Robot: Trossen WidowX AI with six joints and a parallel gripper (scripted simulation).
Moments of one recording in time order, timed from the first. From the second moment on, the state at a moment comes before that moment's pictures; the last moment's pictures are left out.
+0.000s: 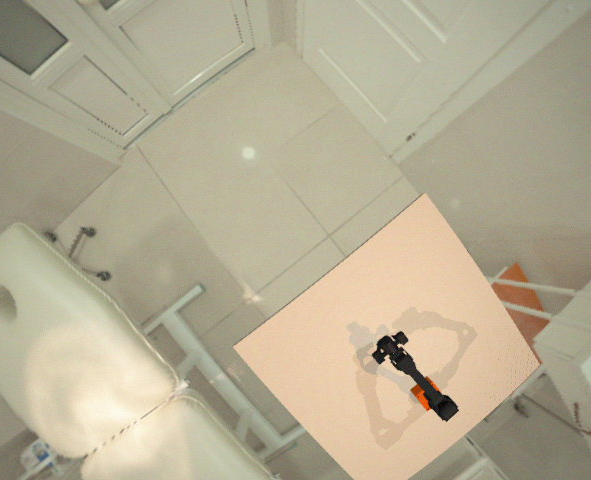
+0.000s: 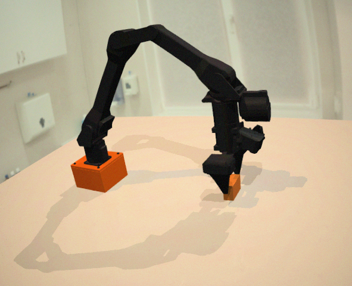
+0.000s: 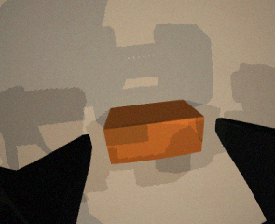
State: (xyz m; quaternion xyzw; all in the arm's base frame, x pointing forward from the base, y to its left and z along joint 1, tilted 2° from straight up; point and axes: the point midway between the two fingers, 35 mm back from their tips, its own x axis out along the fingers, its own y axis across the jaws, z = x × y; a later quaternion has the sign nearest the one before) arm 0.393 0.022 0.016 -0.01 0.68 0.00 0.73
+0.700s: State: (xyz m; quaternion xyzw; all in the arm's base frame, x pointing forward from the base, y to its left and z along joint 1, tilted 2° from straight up) arm 0.392 0.022 0.010 -0.01 0.68 0.00 0.73
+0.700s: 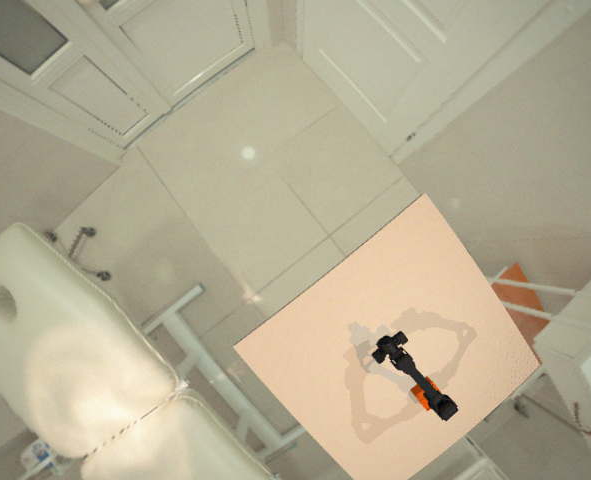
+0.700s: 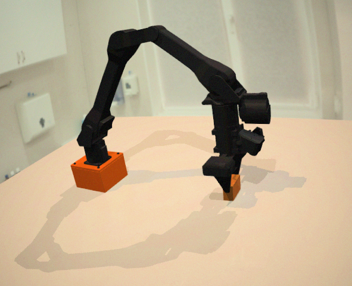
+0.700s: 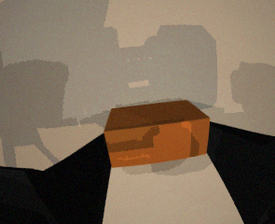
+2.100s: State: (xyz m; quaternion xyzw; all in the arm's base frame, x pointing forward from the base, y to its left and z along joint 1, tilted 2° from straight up) arm 0.396 0.023 0.025 -0.01 0.57 0.00 0.82
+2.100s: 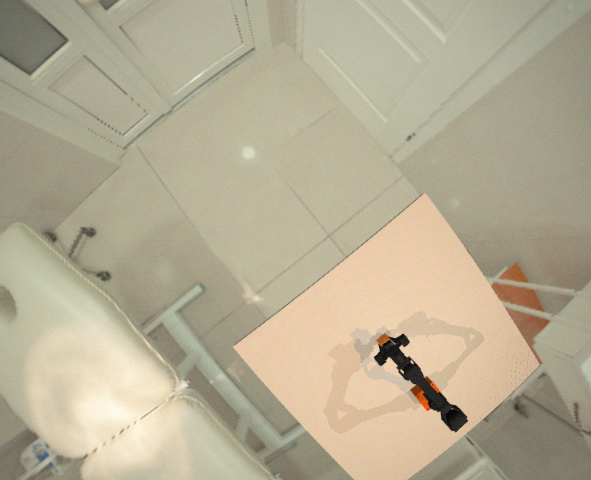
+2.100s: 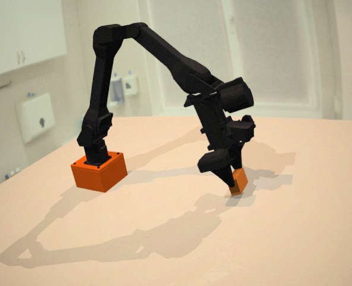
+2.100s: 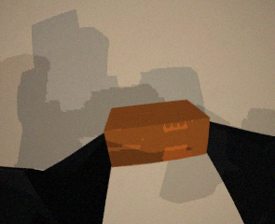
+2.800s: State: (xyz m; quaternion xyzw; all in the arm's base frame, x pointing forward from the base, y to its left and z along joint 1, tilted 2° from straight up) arm 0.384 0.023 0.022 0.00 0.45 0.00 0.89
